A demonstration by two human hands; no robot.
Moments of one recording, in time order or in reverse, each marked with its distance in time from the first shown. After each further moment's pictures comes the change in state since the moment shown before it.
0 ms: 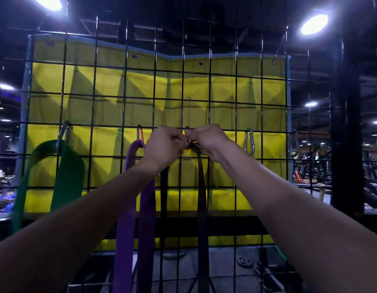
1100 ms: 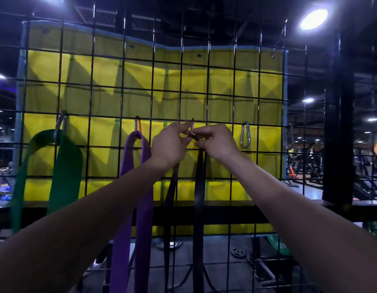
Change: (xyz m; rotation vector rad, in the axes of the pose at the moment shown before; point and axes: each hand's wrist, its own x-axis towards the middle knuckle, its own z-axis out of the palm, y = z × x) left_hand -0.006 0.005 0.022 0.156 -0.013 -0.039; right_hand -0.026 0.021 -0.023 -0.438 0.041 -0.363
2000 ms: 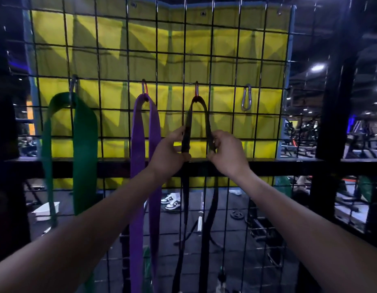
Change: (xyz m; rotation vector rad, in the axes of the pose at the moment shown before) left_hand -0.113 -0.024 0.005 -0.630 -0.210 -0.181; right_hand -0.109 0.026 0.014 -0.332 -0.022 0.075
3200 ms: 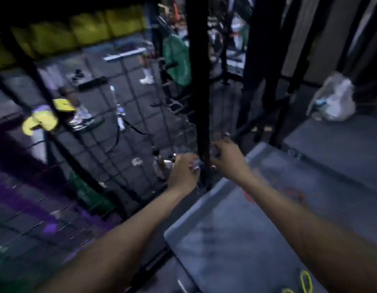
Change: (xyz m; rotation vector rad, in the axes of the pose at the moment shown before) left_hand -0.272 -0.127 0.271 0.195 -0.713 -0.288; right_hand -0.356 0.190 -0.018 -0.183 -0.240 0.846
